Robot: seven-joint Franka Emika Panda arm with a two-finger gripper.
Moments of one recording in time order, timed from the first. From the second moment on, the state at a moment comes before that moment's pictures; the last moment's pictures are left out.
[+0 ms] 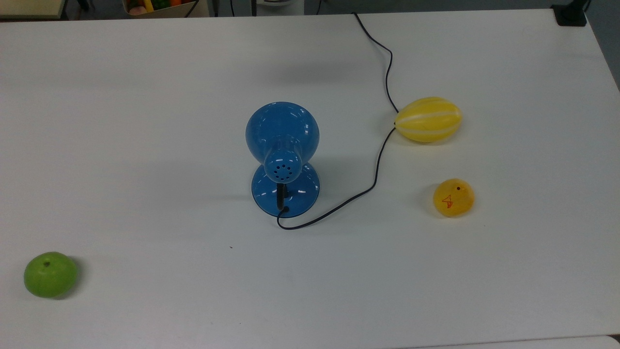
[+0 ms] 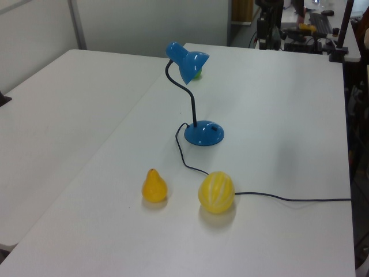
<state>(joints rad) 0.08 0.01 -0.01 -1.58 -0.08 1.57 0.04</state>
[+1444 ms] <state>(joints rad) 0.17 0.19 0.00 -1.85 -0.08 2.16 0.13</state>
